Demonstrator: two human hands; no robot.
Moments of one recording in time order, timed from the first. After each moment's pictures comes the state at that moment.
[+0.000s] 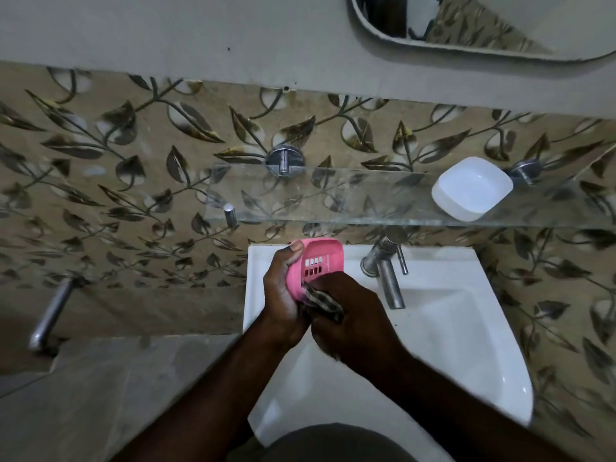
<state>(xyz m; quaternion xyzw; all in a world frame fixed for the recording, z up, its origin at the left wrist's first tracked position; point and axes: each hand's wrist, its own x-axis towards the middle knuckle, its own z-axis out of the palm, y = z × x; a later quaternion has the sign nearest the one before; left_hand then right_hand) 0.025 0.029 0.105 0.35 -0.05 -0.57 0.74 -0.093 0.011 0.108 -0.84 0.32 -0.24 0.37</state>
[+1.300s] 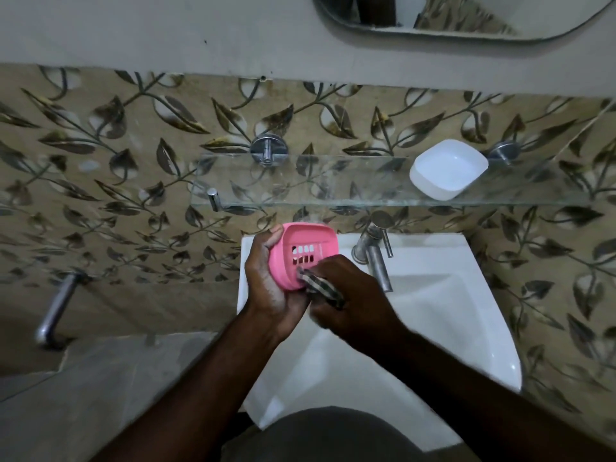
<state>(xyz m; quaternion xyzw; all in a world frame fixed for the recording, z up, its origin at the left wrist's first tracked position) 0.005 0.048 0.129 0.30 -0.07 -0.57 0.76 -0.121 0.009 0.117 -0.87 0.29 -0.25 0.30</state>
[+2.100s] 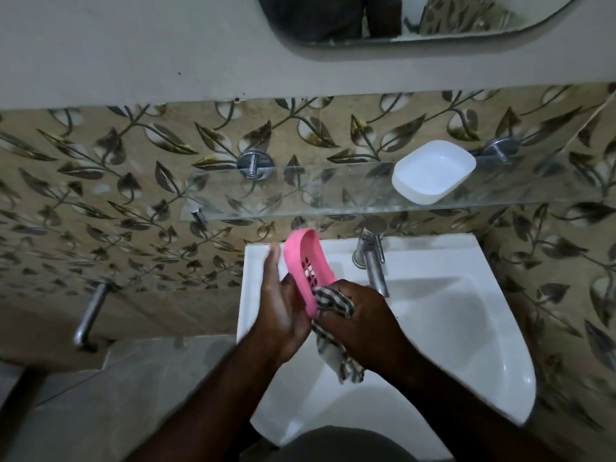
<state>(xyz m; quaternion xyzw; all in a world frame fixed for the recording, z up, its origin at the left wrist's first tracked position) -0.029 0.042 0.124 0.41 -0.03 -0.62 0.66 -0.157 0.003 0.115 -0.73 0.36 -0.25 0.52</state>
